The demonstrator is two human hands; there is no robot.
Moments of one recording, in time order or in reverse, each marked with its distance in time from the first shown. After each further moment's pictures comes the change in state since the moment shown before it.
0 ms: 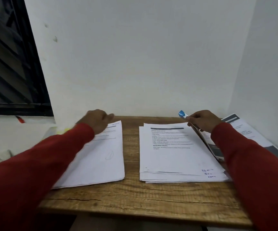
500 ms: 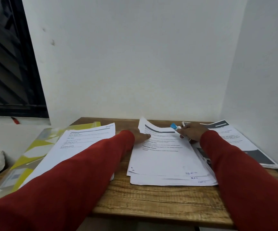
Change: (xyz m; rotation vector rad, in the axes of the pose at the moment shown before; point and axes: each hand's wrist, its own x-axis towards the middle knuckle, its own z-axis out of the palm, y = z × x) left_hand 0.001 0.129 0.078 -0.224 -0.471 -0.058; right_hand -0.019 0.005 0.009 -0.047 -0.125 0.105
